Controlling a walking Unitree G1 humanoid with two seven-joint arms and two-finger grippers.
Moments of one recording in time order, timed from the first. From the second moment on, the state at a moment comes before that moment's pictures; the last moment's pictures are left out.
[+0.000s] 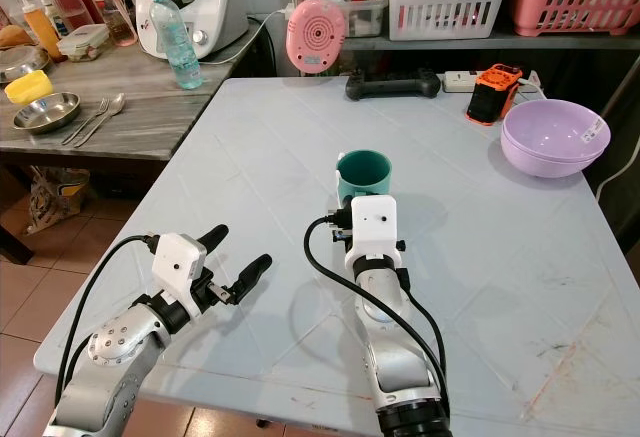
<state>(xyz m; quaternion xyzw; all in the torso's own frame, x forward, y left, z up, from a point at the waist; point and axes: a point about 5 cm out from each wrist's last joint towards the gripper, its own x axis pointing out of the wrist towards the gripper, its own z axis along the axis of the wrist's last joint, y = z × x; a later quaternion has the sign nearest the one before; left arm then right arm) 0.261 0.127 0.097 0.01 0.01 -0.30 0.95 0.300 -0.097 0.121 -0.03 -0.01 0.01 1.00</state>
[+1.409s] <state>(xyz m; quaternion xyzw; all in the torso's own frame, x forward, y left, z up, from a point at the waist) 0.255 0.107 0.107 -0.06 0.00 -0.39 0.92 0.307 -0.131 0.121 -0.04 0.00 0.00 1.00</state>
